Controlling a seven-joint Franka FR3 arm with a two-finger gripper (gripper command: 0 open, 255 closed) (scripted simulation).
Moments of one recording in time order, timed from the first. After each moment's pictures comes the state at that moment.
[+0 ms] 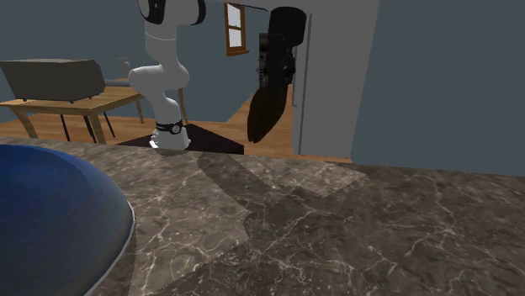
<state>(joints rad) -0.01 0.43 0.04 -1.27 -0.37 1.81 -0.32</state>
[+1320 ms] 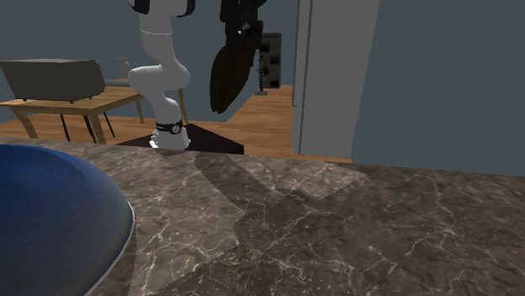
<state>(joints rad) -0.09 0.27 0.02 -1.33 -0.34 1.74 -0.45</state>
